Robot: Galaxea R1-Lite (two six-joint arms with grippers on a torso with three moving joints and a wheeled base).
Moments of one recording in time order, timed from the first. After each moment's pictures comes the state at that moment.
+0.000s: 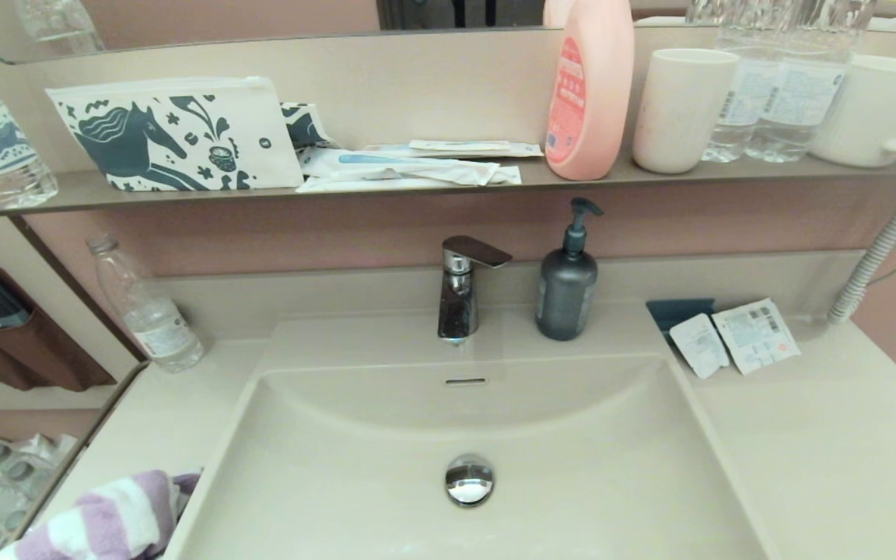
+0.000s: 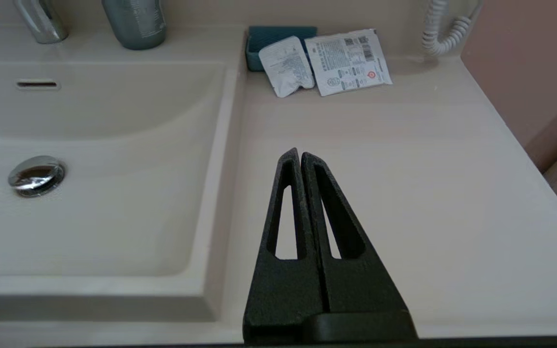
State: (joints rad) left arm 0.01 0.00 0.00 -0.03 -0.01 0.08; right arm 0.00 0.07 -0.15 0.05 0.05 -0.01
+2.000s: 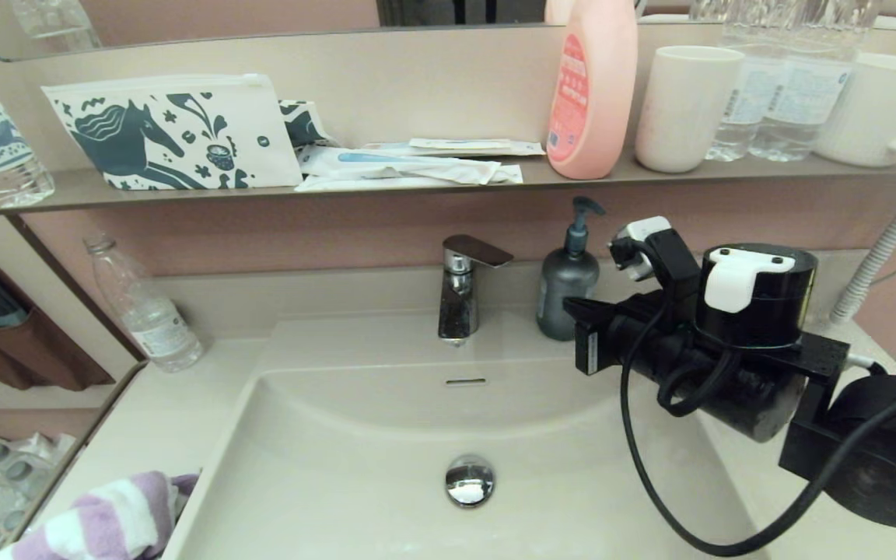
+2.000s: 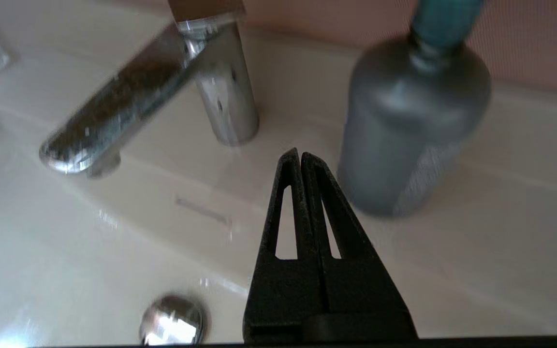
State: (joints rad) left arm 0.01 0.00 0.00 -0.03 -0.01 0.08; right arm 0.62 1.79 -0.88 -0.80 -0.15 0.01
